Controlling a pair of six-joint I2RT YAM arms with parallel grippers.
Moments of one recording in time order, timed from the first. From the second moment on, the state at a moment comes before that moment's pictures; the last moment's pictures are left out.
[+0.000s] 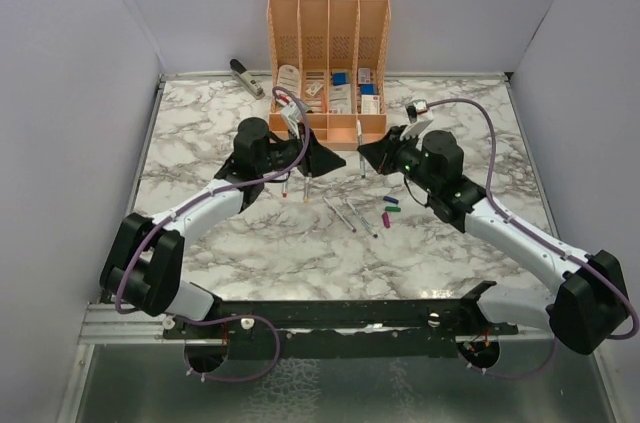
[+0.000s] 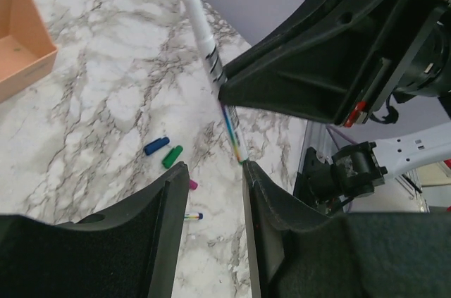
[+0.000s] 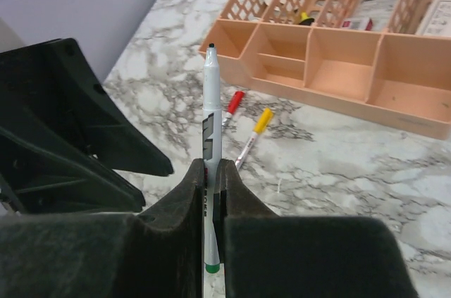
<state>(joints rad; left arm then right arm) -0.45 1.42 0.83 0.48 0.76 -0.58 0.58 1.20 0.83 0.18 -0.05 0.44</state>
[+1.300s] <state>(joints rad) -0.53 1.51 0.91 0.53 0.80 -0.64 0.58 1.14 0.71 0.43 -0.17 0.58</state>
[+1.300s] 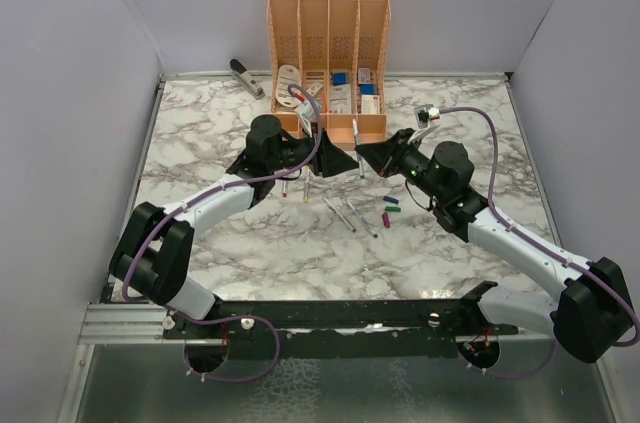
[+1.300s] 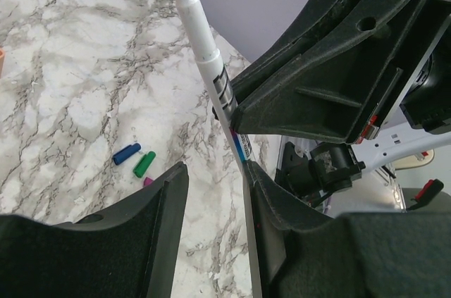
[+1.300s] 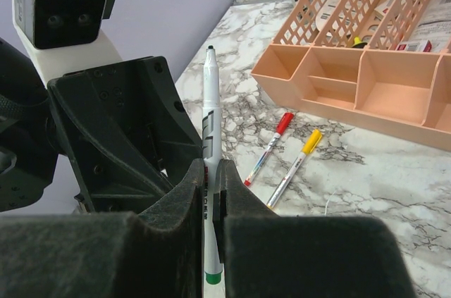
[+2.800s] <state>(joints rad) -0.54 1.51 0.91 0.58 0.81 -0.70 0.58 1.17 0.69 0.52 -0.22 0.67</state>
